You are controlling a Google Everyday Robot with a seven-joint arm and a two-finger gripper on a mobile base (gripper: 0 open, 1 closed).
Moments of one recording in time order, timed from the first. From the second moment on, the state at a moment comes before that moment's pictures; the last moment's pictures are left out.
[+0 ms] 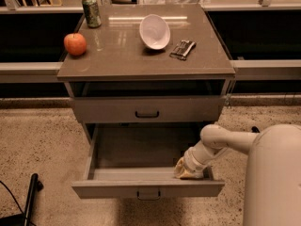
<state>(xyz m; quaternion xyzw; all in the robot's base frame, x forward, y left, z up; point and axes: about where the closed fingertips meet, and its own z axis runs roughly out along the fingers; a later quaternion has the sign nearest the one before) 0.523 -0.130 0.392 -0.71 0.66 0.21 0.15</state>
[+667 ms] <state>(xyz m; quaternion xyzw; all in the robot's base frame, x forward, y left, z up) 0.495 -0.126 0.423 -0.70 0.65 0.24 0.15</state>
